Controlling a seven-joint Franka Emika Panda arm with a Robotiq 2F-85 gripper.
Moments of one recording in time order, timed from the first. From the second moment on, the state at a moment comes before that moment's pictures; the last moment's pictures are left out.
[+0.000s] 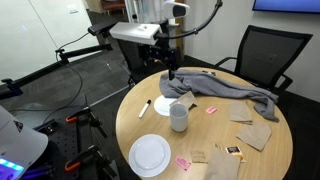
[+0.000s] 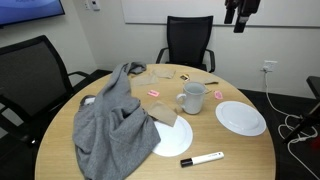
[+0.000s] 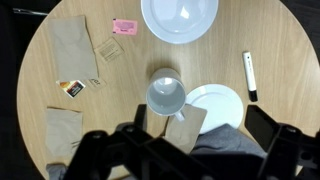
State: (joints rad) arm -0.05 0.01 -0.13 -2.38 -0.04 2.41 -0.55
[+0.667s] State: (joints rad) arm -0.10 0.11 -0.12 -2.36 -0.06 2.43 -0.67
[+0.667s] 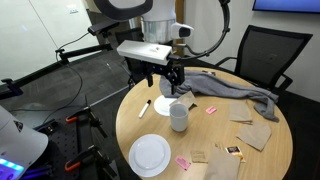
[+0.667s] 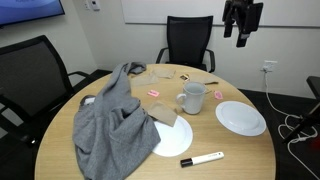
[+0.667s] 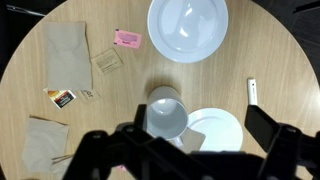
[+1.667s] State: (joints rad) arm -0.12 0.32 -0.07 -2.33 -0.07 2.72 -0.67
